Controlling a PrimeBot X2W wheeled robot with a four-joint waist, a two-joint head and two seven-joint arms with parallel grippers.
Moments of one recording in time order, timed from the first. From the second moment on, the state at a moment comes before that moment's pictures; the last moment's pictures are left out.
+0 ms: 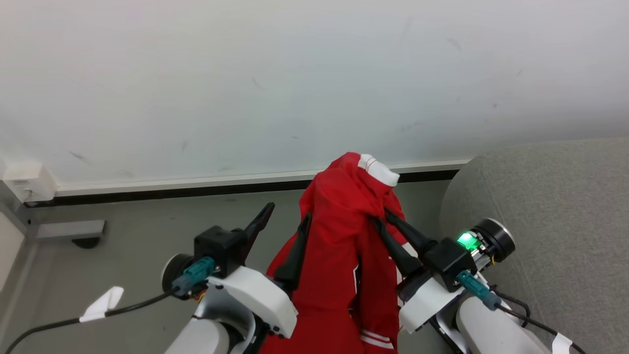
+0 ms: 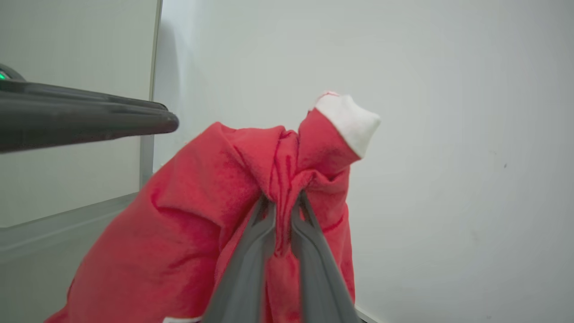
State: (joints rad) left arm -0.33 0.19 -0.49 0.02 -0.39 0.10 0.02; right arm -0.48 -0.05 0.53 0.41 0.11 0.13 -0.24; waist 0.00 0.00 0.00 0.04
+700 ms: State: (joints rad) left arm -0.30 0.20 -0.52 0.02 -0.40 0.11 0.02; right arm -0.53 -0.05 0.41 0.44 0.06 0.13 -0.26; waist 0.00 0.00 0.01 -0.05
